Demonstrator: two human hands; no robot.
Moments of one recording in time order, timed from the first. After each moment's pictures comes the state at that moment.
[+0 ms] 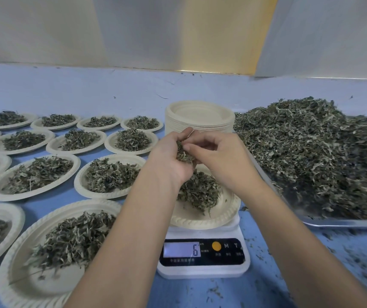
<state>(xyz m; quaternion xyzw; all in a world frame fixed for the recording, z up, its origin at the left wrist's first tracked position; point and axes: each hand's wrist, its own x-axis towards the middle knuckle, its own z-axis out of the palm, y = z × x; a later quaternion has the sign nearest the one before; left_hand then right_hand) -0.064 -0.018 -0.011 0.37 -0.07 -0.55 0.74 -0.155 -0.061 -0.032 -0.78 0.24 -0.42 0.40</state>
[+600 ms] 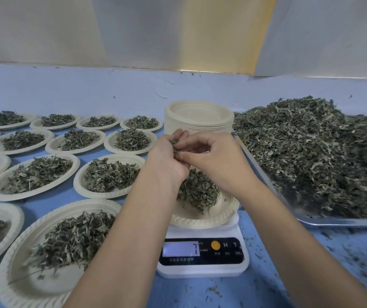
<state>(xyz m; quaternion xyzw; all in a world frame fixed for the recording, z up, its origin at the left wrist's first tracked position) -0.061 -0.021 -0.012 0.33 -0.02 -0.53 0.78 -0.152 -0.053 -0.029 -0.79 0.23 -0.40 0.41</state>
